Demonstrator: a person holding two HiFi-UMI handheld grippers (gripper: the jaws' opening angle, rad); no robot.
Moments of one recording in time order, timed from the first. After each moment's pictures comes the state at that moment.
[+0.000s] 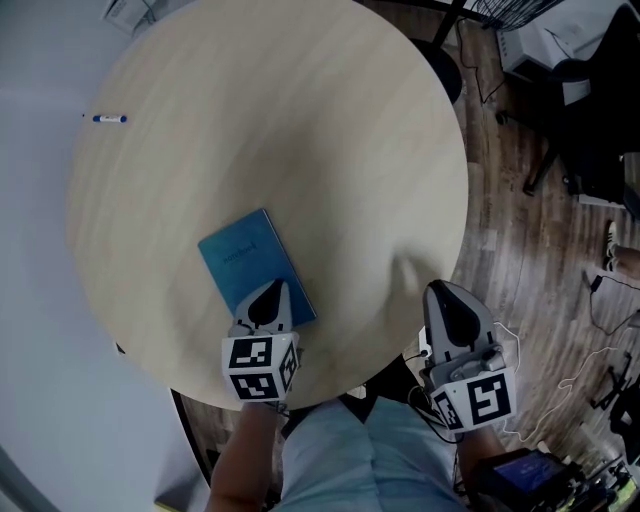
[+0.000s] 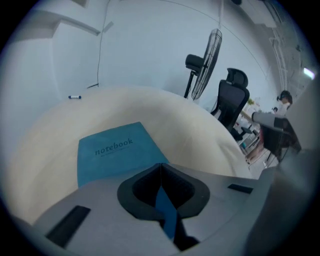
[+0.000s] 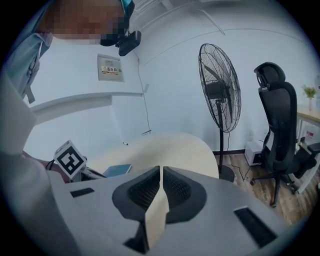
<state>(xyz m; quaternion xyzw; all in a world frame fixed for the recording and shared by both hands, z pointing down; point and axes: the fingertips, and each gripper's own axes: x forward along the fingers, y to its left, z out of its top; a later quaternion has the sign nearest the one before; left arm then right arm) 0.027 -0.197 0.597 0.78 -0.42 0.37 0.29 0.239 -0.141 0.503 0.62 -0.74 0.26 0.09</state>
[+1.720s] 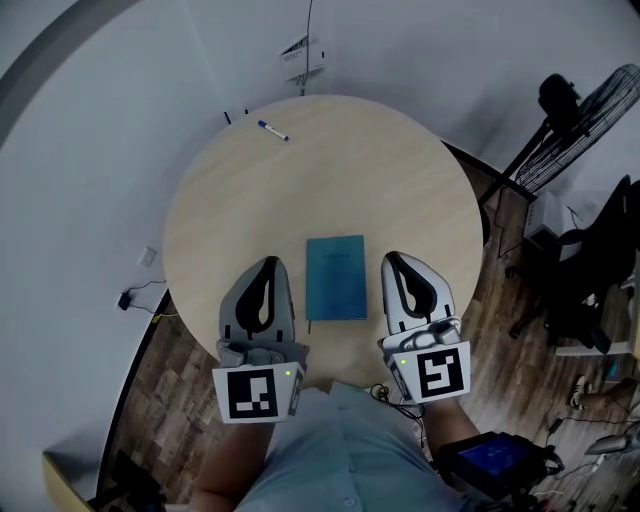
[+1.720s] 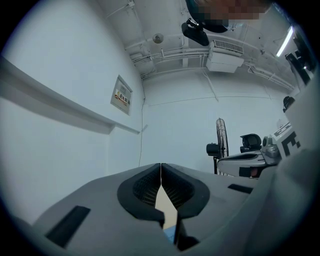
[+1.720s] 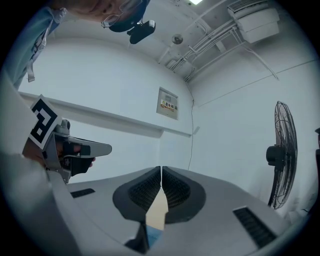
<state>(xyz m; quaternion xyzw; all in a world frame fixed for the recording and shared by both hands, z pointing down) -0.118 -0.112 0.209 0.77 -0.64 0.00 -0.02 0.024 -0.133 0.237 0.49 -0.87 -0.03 0.00</state>
